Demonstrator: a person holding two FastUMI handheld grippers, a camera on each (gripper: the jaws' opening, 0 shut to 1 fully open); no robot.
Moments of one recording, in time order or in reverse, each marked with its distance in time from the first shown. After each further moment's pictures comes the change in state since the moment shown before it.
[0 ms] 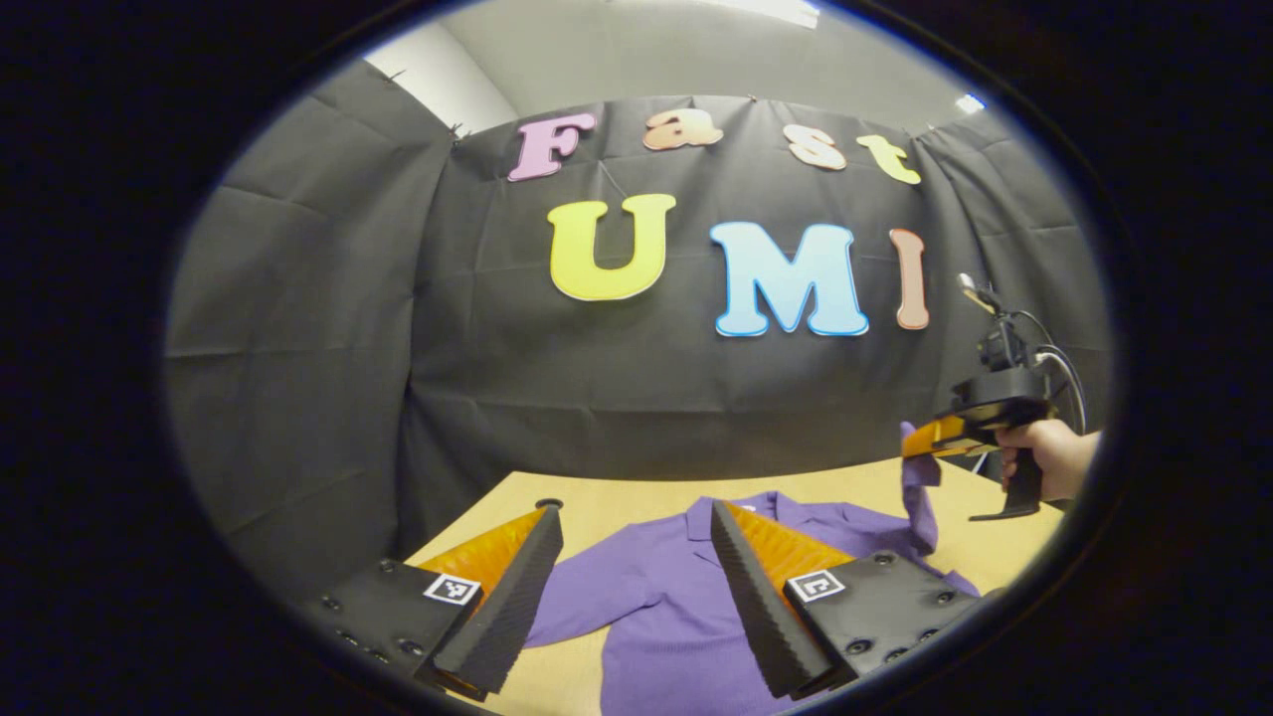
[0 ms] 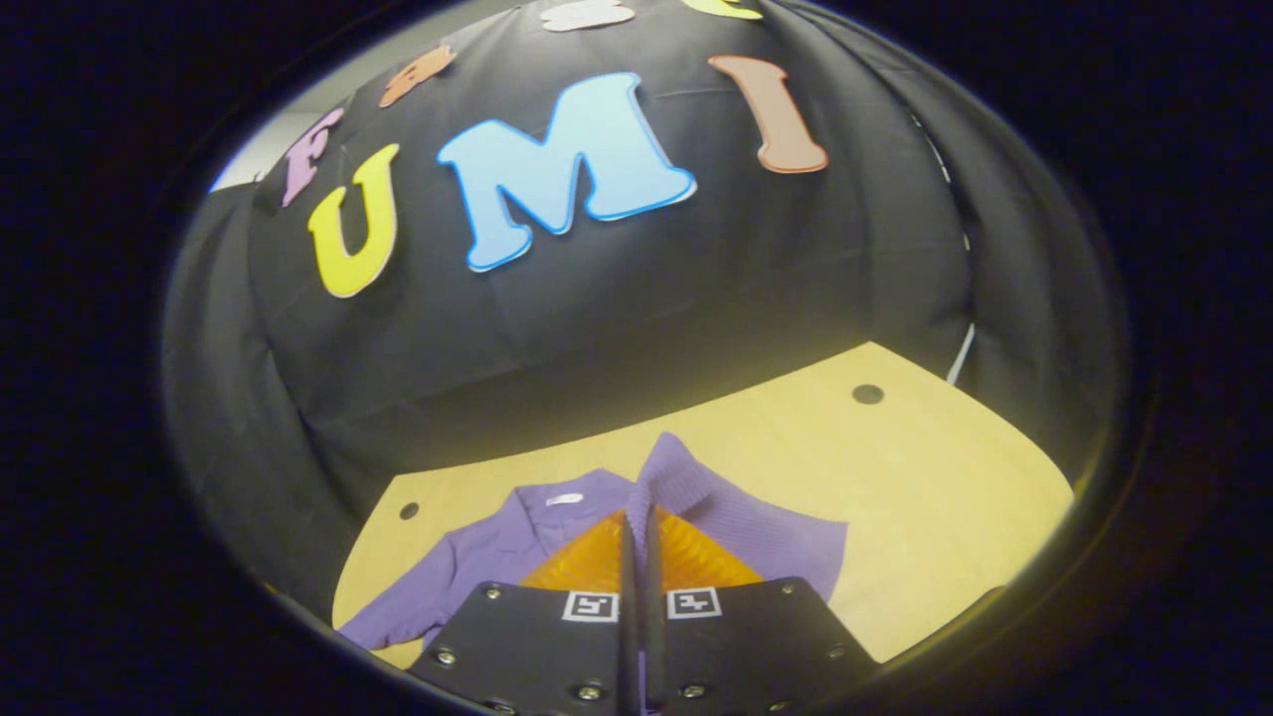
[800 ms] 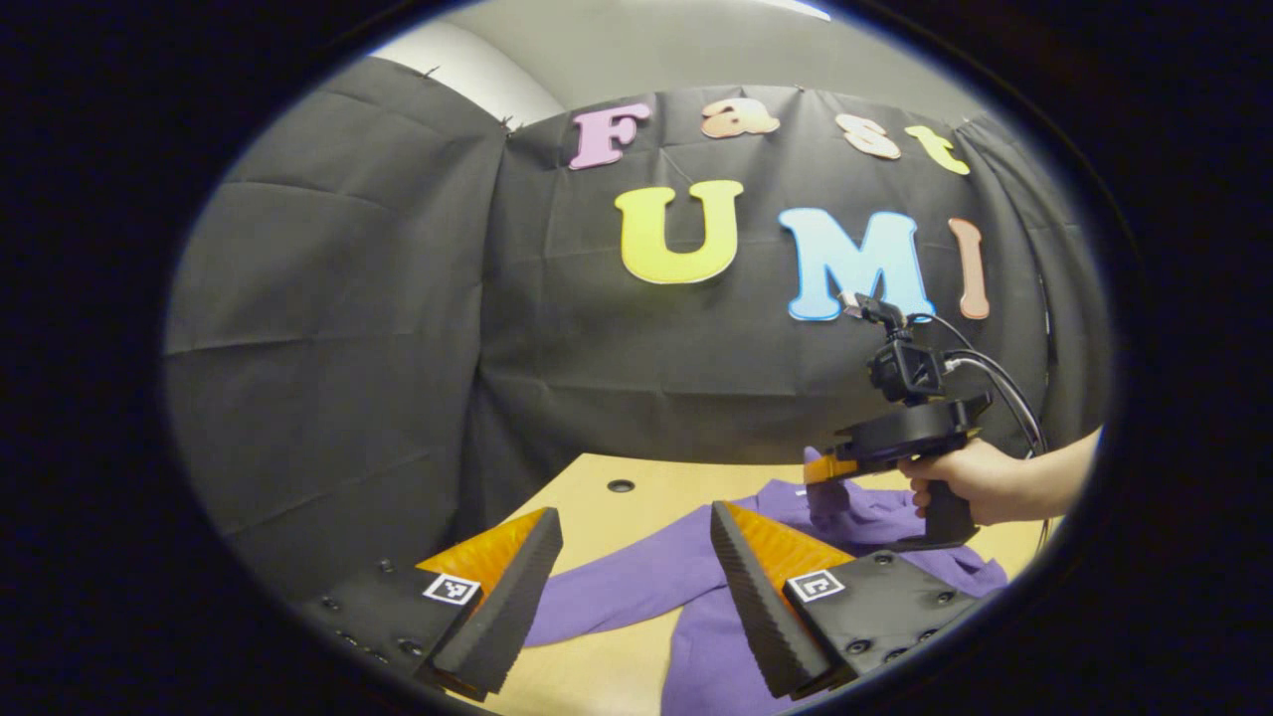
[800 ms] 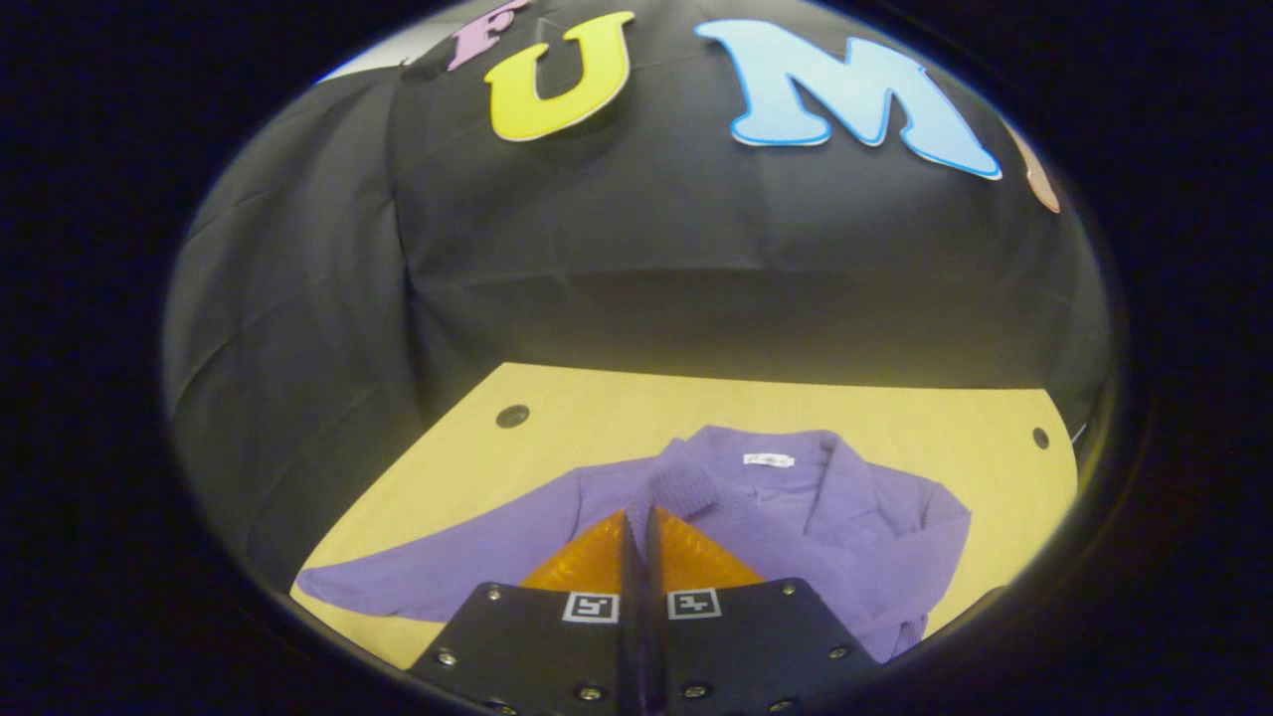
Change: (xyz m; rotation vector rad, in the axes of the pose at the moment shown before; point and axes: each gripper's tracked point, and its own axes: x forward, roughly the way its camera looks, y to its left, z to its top) left arm -0.020 0.068 -0.016 -0.013 0.039 0.205; right arm 0.084 0.187 -0.102 -0.341 0.223 0.270
